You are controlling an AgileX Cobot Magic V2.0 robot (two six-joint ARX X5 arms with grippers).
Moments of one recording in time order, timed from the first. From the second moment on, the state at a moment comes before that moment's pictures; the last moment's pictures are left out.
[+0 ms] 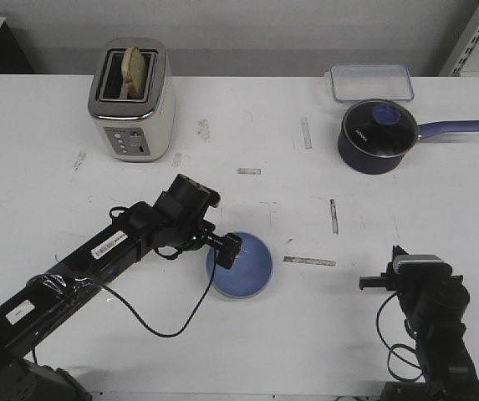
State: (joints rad) left arm -0.64 1.59 1.37 -0.68 0.21 -0.17; right arm -0.02 0.57 0.44 -0.27 -0.03 -0.03
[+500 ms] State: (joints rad) left arm -0.51 1.57 1.68 -0.69 0.04 -0.06; right arm -0.02 0.57 0.44 -0.26 -0.03 -0.03
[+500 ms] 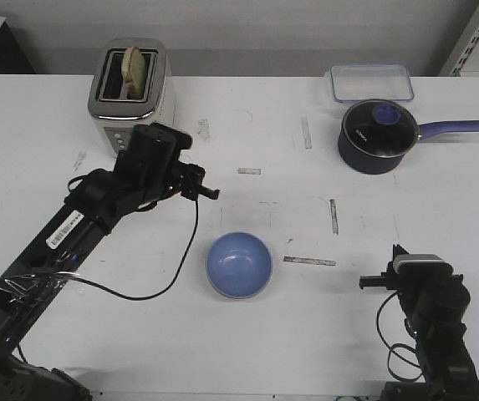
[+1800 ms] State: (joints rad) left arm 0.03 0.40 0.62 -0.30 -0.07 0.04; right arm -0.02 0.57 0.44 -0.20 -0.03 -0.02
